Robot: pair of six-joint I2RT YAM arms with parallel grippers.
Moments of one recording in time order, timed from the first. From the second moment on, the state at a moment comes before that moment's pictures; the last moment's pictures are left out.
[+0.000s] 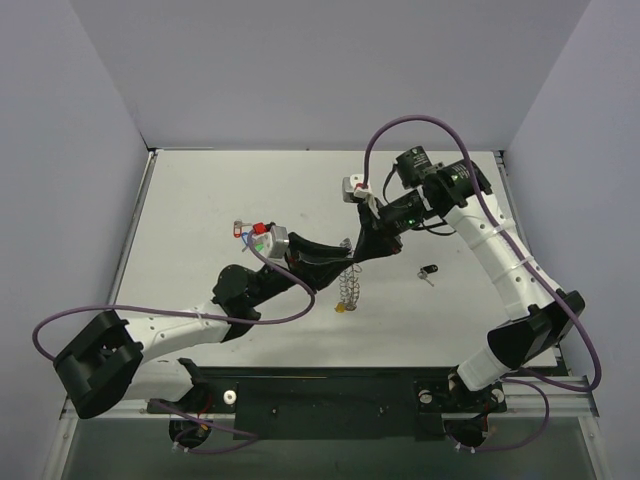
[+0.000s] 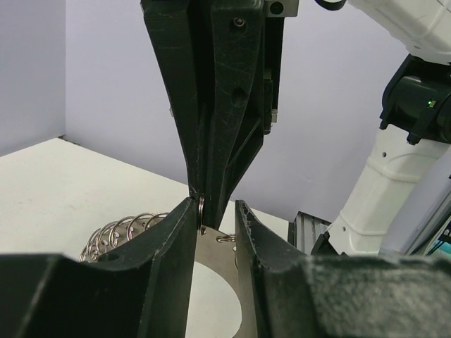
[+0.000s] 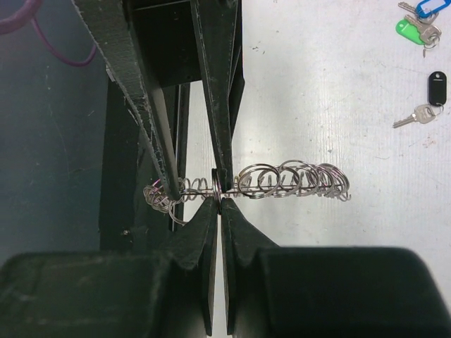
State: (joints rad) left arm -0.89 1.26 0.53 1.19 0.29 -0.45; right arm 0.49 1.55 1.75 -1.36 -0.91 -0.84
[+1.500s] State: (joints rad) left arm -0.85 1.22 0.82 0.39 0.59 -0.13; right arm 0.57 1.57 1.75 -1.49 -0.70 -0.81
